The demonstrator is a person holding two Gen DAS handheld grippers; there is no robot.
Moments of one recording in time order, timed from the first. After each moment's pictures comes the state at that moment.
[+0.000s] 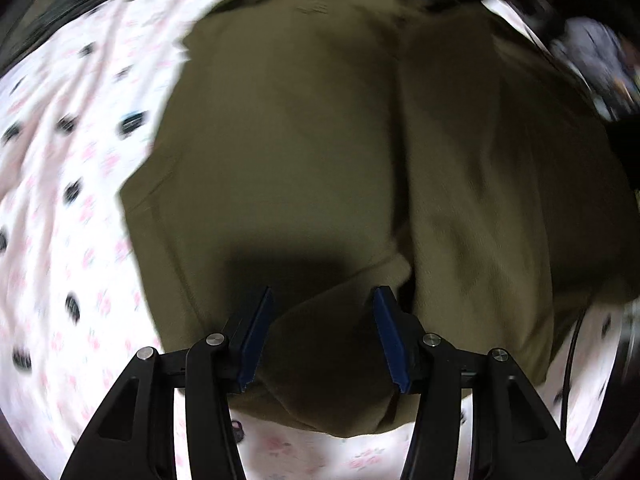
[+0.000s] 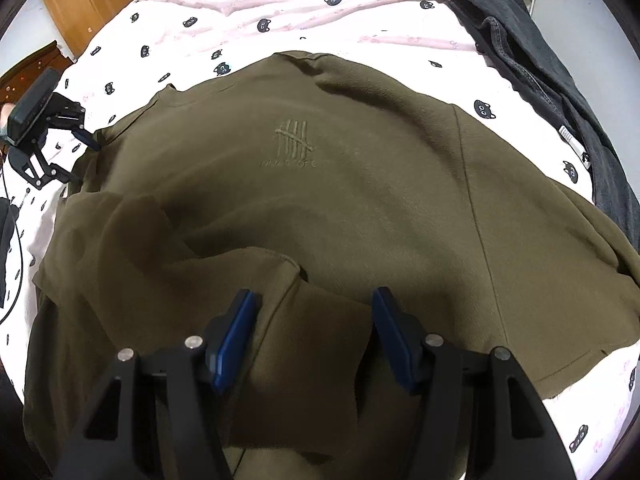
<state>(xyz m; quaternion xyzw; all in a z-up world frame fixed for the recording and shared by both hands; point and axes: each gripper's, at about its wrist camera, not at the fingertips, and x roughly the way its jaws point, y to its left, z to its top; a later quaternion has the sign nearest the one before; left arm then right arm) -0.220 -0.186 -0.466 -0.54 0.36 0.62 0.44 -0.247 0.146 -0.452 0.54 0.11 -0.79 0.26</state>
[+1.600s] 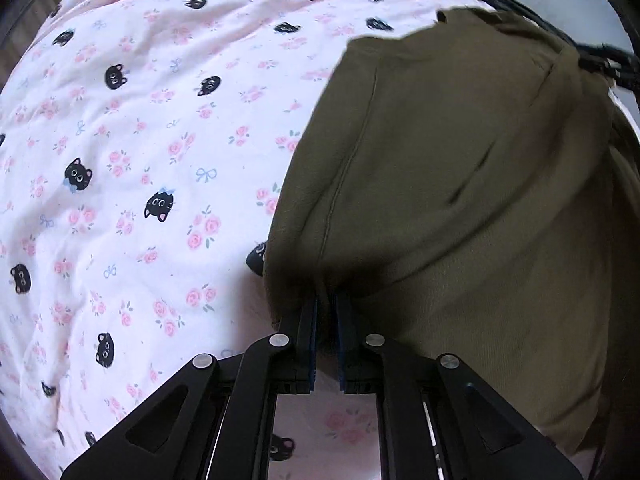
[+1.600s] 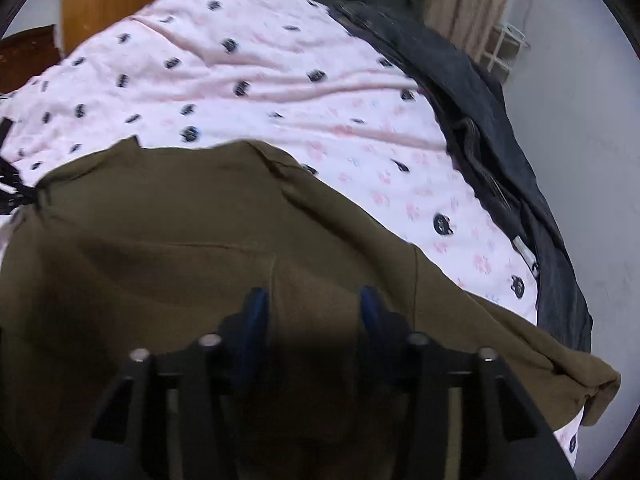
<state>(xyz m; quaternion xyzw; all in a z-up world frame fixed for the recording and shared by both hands) -0.124 -0.313 -0.485 -0.56 0.12 0.81 0.11 -0.296 0.115 -0.420 0.42 0.18 -0.87 0.19</state>
